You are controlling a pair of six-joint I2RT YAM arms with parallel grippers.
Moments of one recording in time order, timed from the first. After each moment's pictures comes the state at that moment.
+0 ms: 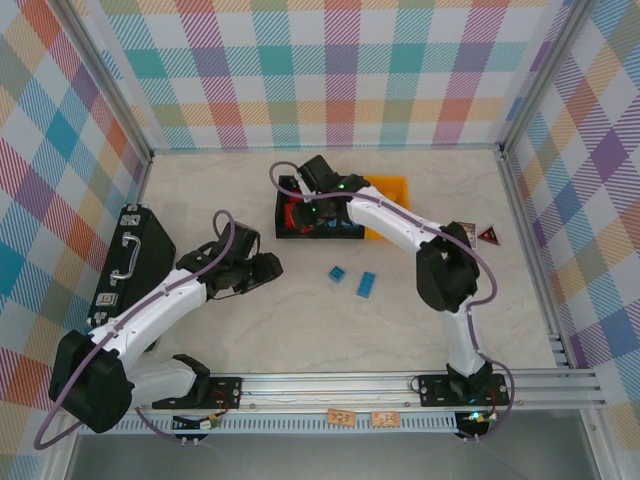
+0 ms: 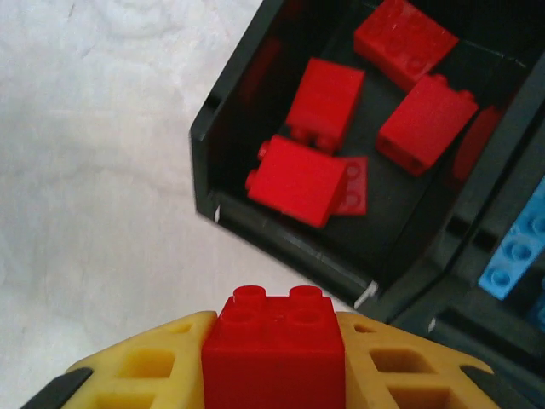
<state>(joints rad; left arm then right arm) -0.50 1.17 0.82 -0.65 0.08 -0.87 0.72 2.12 1.90 -0.75 -0.07 0.29</state>
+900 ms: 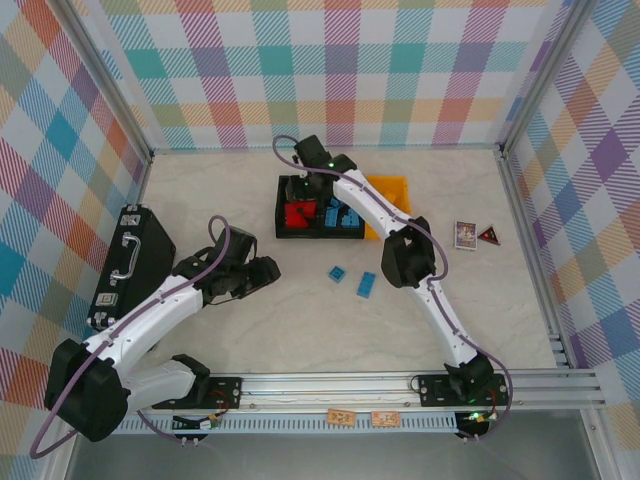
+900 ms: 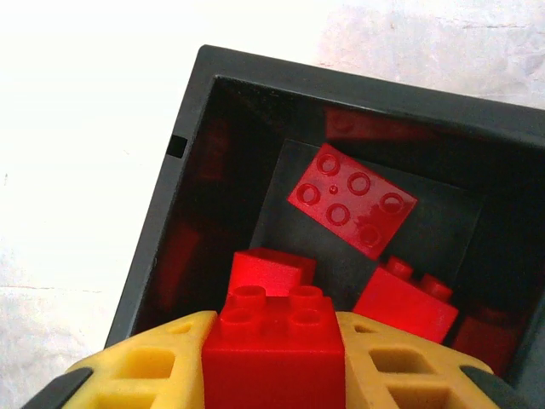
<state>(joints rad) -0.50 1.12 0.78 -0.65 0.08 -0.90 0.64 2.59 2.57 -0.92 -0.12 0.41</state>
